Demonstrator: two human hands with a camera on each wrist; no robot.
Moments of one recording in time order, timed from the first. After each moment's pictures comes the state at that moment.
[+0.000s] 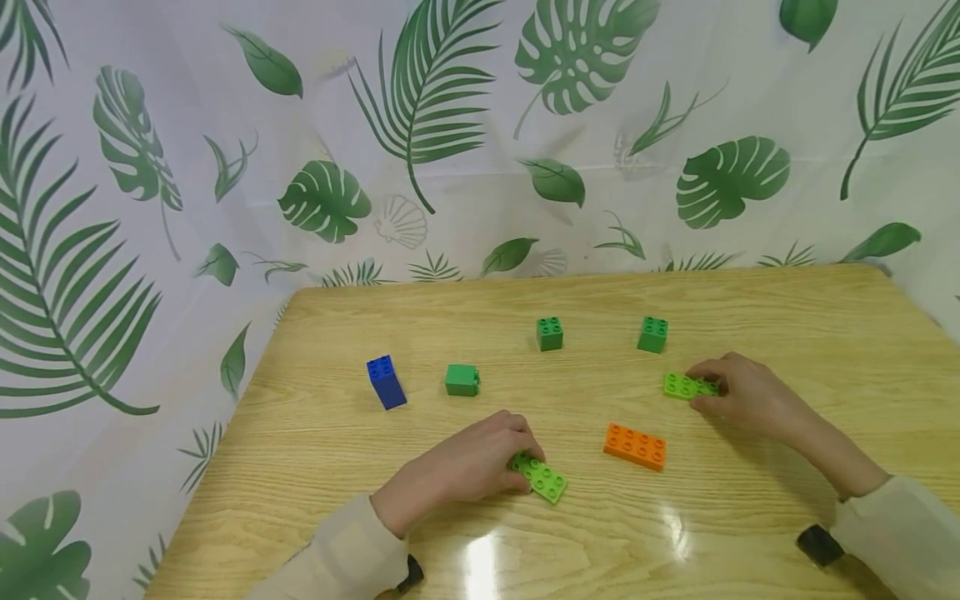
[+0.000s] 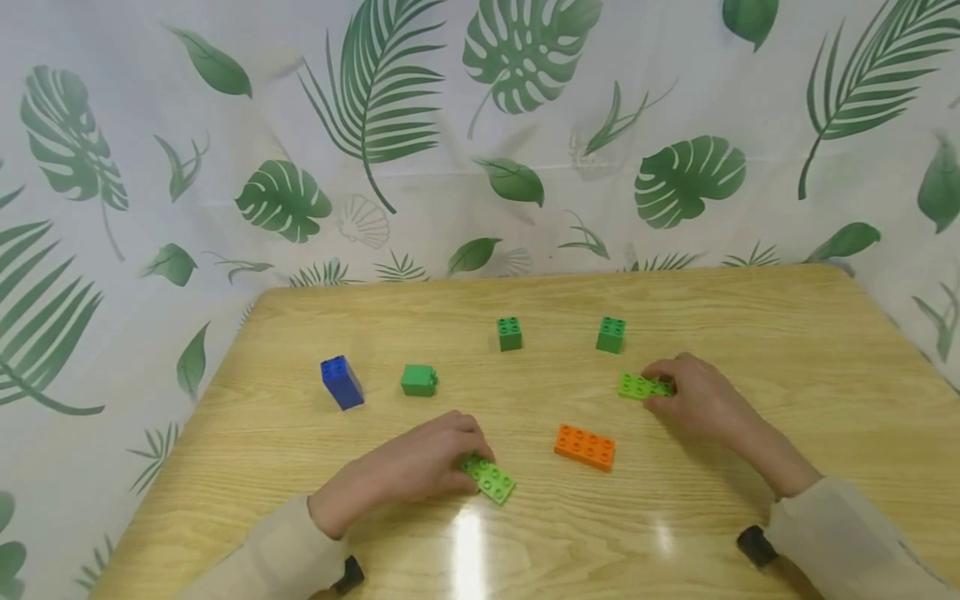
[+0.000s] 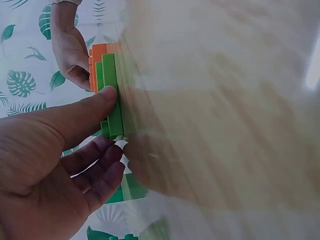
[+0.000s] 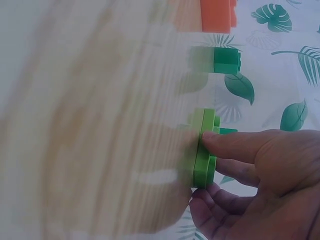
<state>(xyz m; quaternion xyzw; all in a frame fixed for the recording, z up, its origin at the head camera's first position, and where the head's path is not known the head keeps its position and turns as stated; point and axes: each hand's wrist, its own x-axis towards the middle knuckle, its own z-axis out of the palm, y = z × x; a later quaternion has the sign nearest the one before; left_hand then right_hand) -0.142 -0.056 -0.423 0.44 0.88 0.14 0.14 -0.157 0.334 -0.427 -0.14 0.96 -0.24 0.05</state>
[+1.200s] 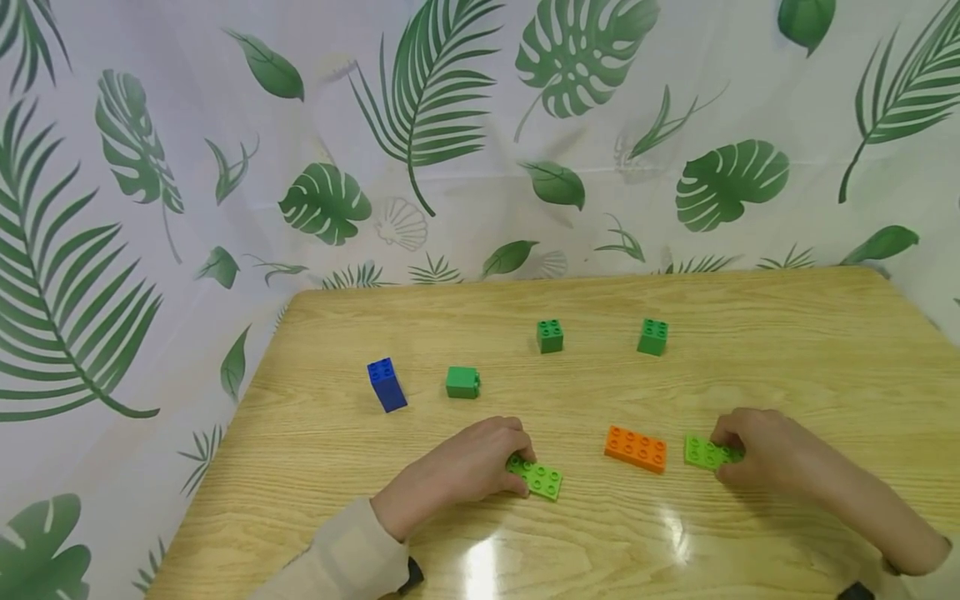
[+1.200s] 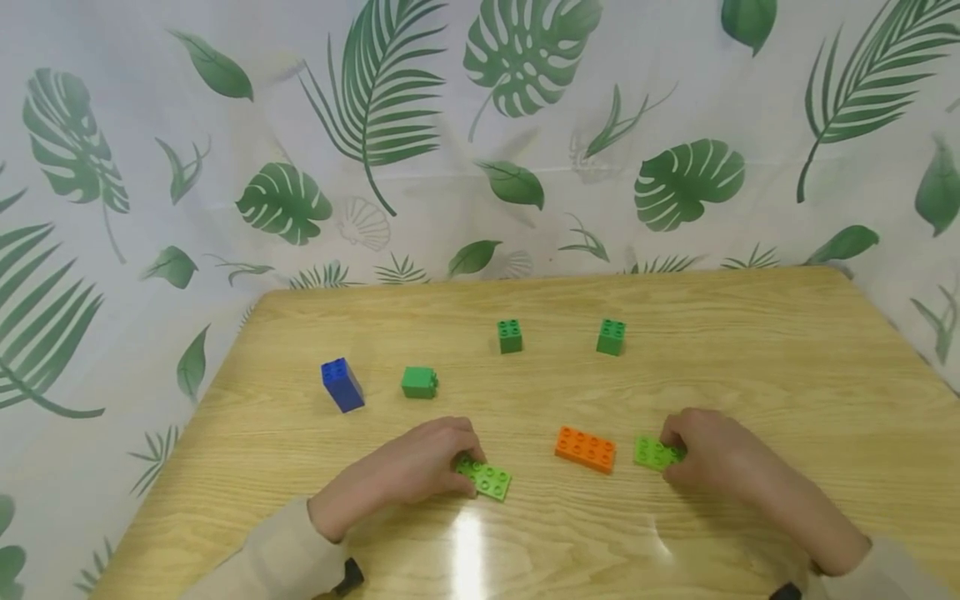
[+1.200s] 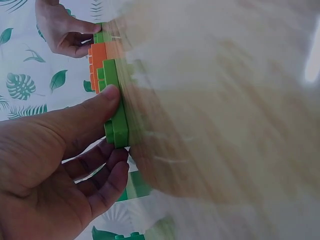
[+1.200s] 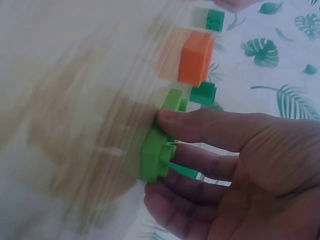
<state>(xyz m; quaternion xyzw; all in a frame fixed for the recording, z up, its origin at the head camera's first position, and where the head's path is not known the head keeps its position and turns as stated) -0.141 -0.053 -0.417 0.39 0.89 0.16 0.16 -0.109 0.328 -0.414 -0.16 0.96 -0.19 0.14</state>
